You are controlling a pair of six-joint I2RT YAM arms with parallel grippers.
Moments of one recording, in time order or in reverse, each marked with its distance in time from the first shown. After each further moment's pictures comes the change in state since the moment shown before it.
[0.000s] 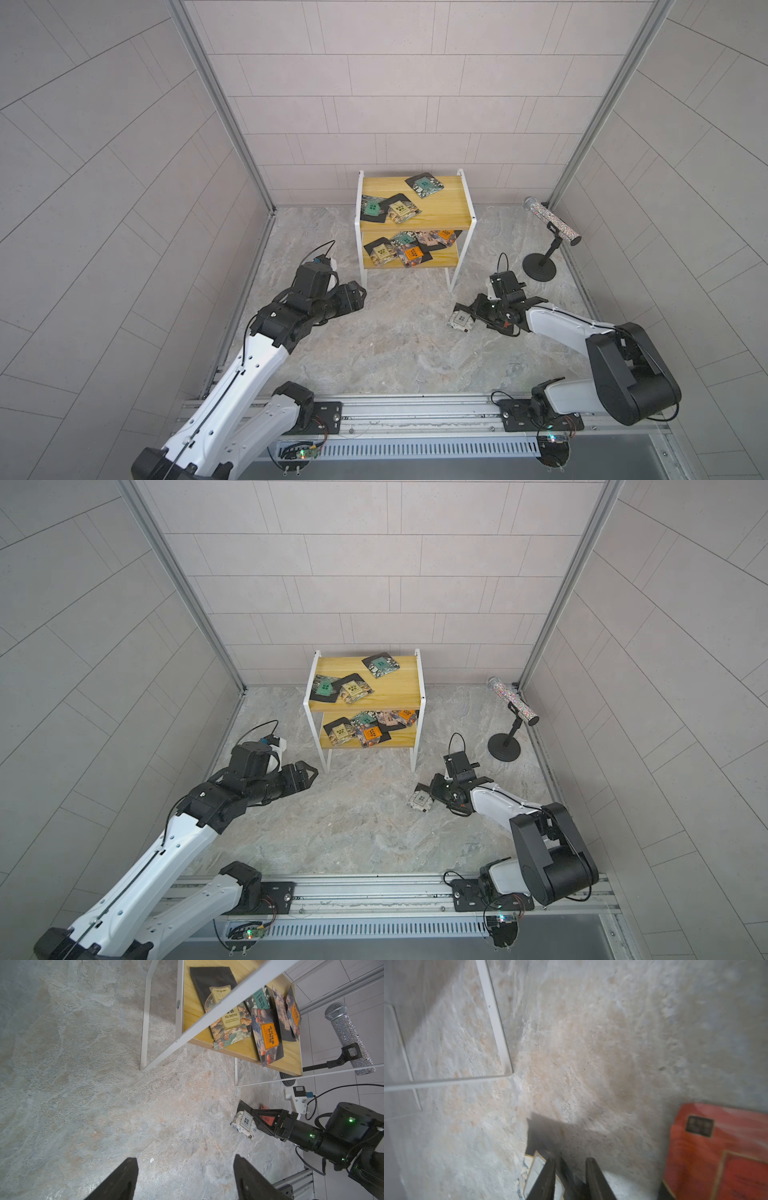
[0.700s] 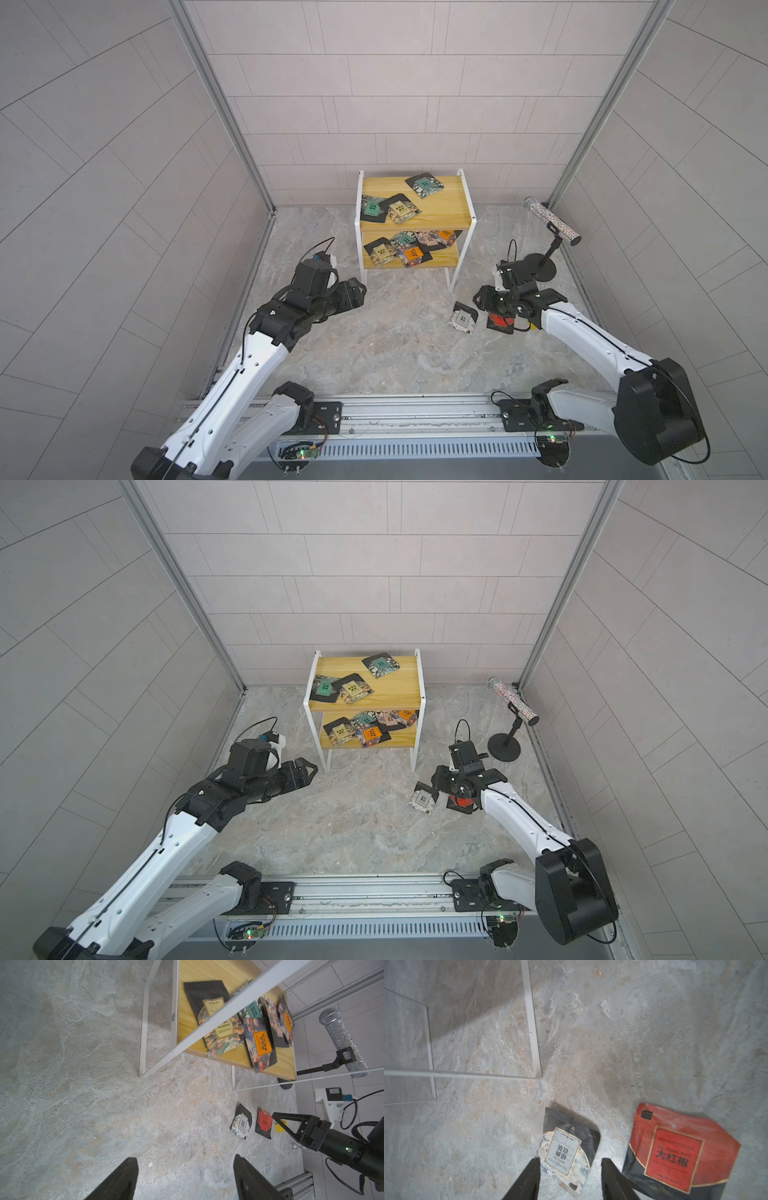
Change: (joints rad) left arm 0.000 0.007 0.039 -0.002 -0.010 0.008; right arm 0.001 -0.193 0.147 -0.291 0.076 -0.136
